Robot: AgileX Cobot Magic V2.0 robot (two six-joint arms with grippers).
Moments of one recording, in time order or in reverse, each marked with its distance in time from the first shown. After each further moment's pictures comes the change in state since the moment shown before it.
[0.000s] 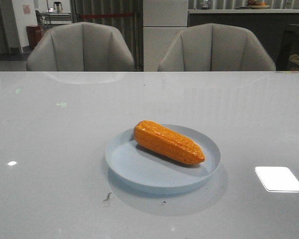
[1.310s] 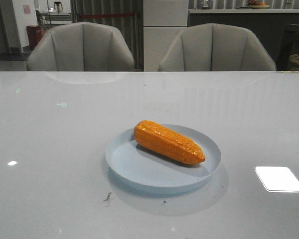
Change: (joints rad) left arm 0.112 0.575 -0.524 0.002 0.458 0.000; right arm 0.000 0.000 0.000 0.000 0.000 0.000
